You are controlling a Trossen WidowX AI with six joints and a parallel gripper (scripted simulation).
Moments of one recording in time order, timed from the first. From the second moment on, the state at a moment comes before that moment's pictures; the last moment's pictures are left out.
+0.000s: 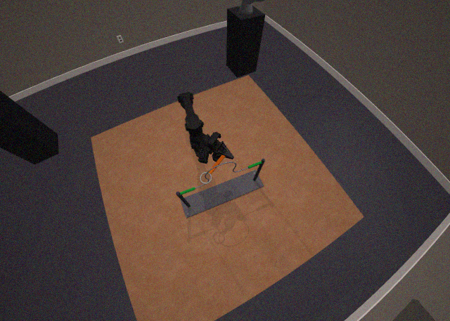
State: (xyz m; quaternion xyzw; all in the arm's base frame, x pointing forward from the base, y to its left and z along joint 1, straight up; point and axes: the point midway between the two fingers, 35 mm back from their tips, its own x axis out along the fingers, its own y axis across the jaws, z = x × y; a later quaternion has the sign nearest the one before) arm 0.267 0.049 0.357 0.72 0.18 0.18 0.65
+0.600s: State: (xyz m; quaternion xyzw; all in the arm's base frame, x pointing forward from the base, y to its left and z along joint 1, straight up) arm 0.267 0.049 0.347 0.64 0.21 0.14 0.73
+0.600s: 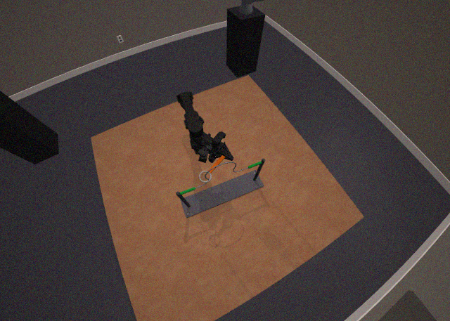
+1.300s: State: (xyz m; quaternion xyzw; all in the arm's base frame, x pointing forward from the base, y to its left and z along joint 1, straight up) arm 0.267 0.045 0.333 0.53 0.25 0.08 0.81
